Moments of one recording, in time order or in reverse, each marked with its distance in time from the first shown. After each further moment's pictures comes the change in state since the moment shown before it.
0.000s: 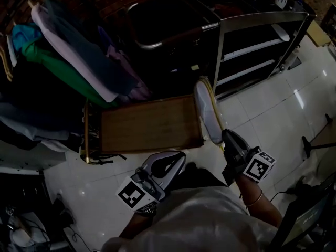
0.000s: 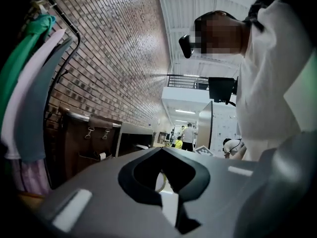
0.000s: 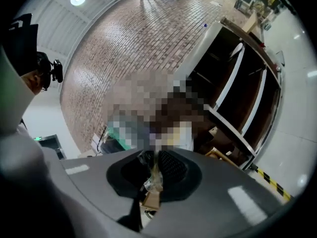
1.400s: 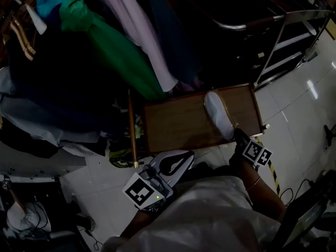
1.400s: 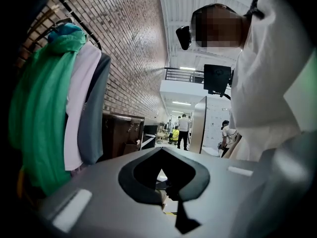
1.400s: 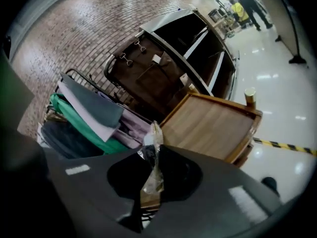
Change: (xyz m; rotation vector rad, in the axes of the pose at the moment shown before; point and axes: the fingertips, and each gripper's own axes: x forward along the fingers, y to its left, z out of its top) left arm -0.242 0.148 0.000 0.041 0.134 -0.051; right arm 0.158 -0.065 -0.257 0.109 0.057 -0.536
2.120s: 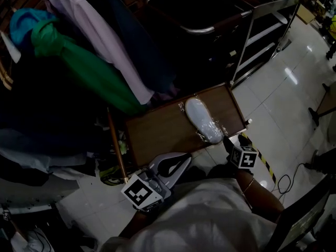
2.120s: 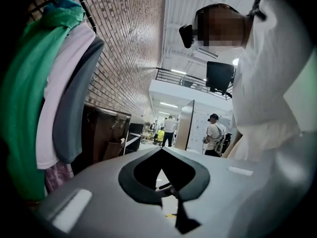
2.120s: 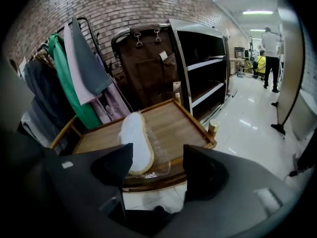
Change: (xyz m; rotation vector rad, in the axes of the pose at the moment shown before) left arm 0.034 -0.007 -0.006 -0.042 -0.024 -0.195; right arm -0.041 -0.052 -0.008 -0.390 0.091 -0.338
